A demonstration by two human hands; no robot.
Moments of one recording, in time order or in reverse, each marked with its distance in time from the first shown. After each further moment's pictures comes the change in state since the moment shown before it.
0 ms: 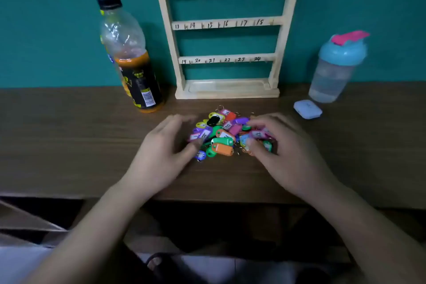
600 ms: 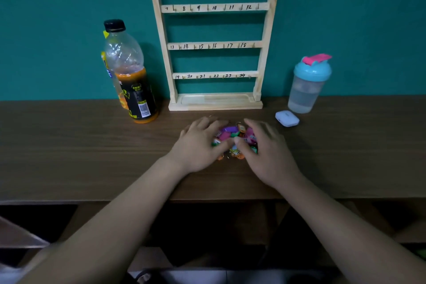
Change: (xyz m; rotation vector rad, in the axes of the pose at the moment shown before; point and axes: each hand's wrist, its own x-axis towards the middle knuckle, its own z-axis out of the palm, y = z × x) left_hand 0.053 0.017 0.061 0.196 -0.324 -0.001; right_hand 0.002 0.015 0.019 -0.160 -0.001 0.209
